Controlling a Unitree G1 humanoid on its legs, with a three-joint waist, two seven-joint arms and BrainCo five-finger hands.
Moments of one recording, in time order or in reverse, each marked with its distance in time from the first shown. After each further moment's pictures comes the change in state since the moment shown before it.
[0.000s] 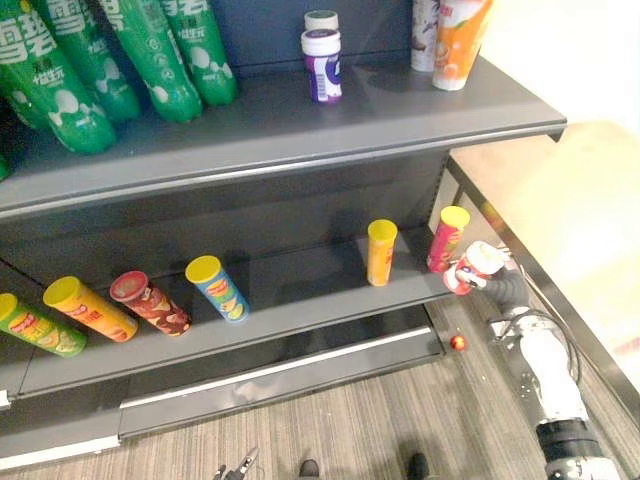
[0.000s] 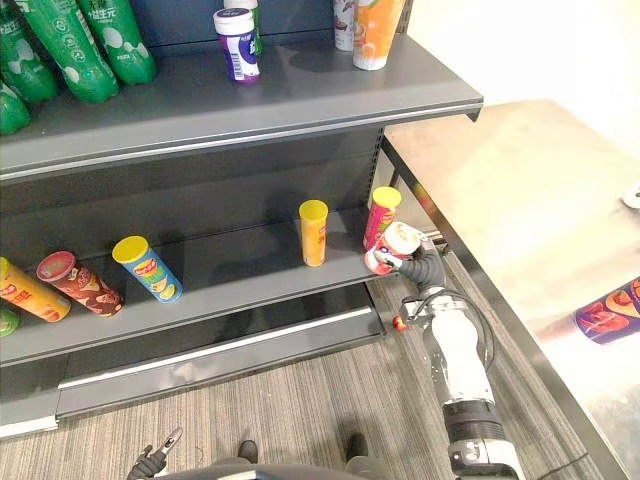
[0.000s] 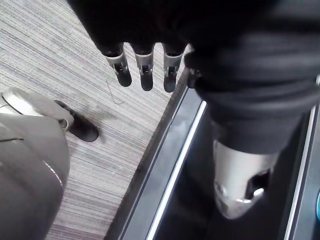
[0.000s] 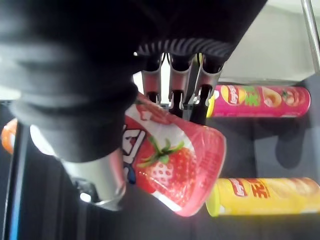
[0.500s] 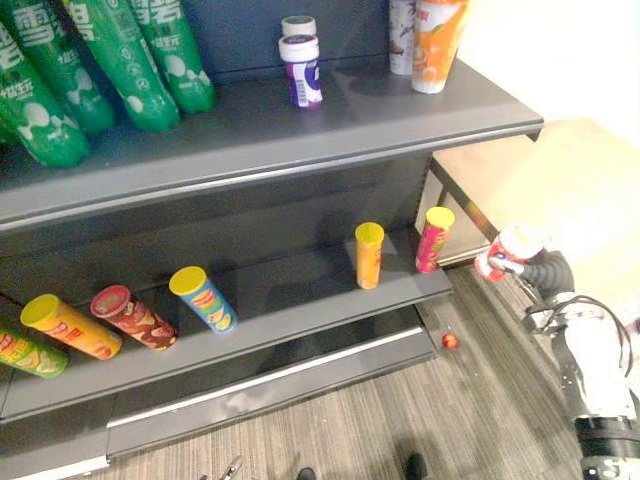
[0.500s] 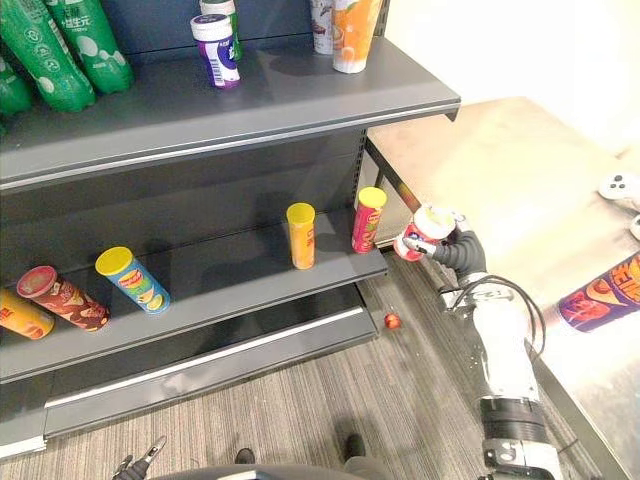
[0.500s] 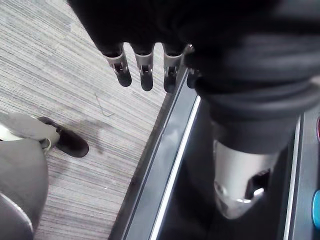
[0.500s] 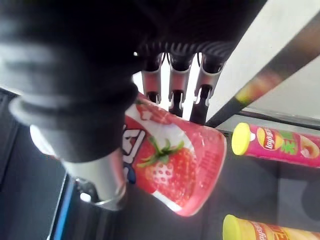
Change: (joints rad) left arm 0.018 0.031 0.074 0.003 0.035 -0.002 0.016; right arm 0.006 -0.161 -0.075 -0.149 0.000 0.041 0.109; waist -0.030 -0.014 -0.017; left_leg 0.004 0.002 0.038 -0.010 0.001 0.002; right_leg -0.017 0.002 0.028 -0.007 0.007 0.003
